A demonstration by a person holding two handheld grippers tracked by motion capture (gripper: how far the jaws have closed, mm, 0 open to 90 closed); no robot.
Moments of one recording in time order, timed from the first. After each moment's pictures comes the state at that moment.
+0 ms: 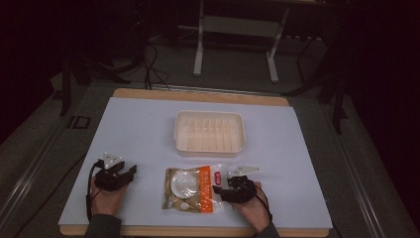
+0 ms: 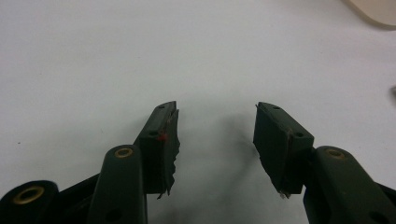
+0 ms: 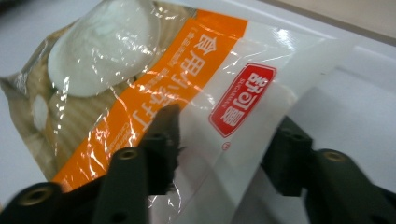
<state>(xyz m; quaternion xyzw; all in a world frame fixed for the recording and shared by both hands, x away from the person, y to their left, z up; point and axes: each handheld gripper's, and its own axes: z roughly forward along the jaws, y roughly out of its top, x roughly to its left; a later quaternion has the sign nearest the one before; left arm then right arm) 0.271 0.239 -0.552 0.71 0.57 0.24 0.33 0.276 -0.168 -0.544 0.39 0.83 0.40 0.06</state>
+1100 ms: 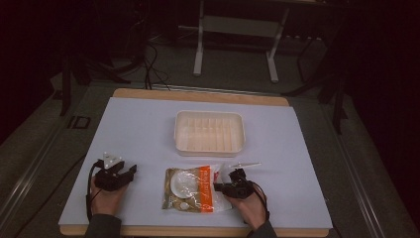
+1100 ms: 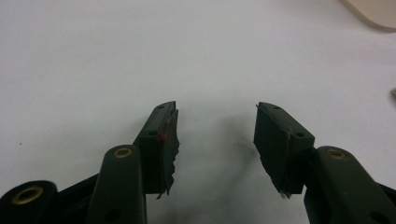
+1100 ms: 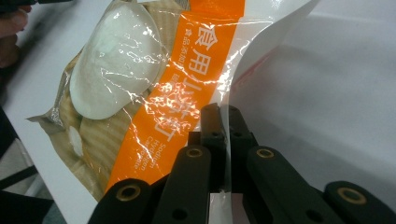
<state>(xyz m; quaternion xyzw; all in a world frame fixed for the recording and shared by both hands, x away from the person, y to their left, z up) 0.271 0.239 -0.552 0.71 0.57 0.24 0.33 0.283 -0.160 -0.539 0.48 0.79 0.38 -0.04</state>
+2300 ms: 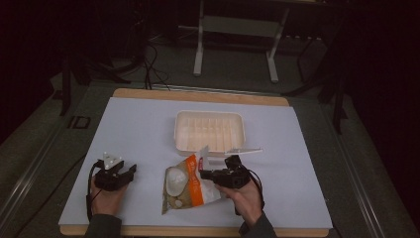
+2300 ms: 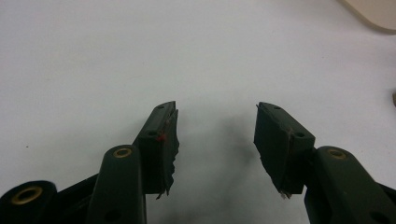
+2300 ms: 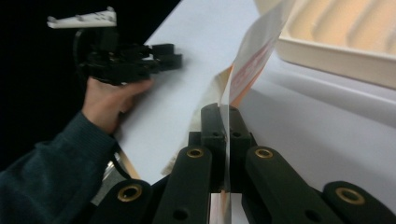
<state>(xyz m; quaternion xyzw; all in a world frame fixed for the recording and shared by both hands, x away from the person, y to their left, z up) 0.270 0.238 -0.552 0.71 0.57 0.25 0.33 0.278 -0.133 -0.459 0.42 0.77 0.47 -0.08</state>
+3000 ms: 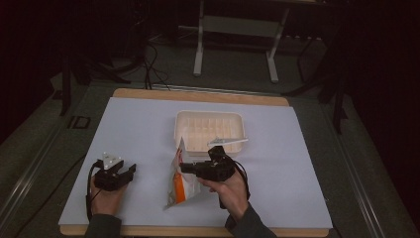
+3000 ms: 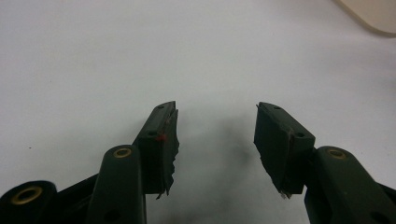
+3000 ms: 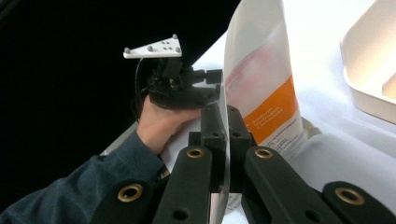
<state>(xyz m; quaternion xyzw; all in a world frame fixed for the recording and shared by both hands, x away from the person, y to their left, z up) 0.270 0.239 -0.551 0.71 0.57 0.25 0.34 0.279 -0.091 -0.422 0.37 0.77 0.51 -0.11</state>
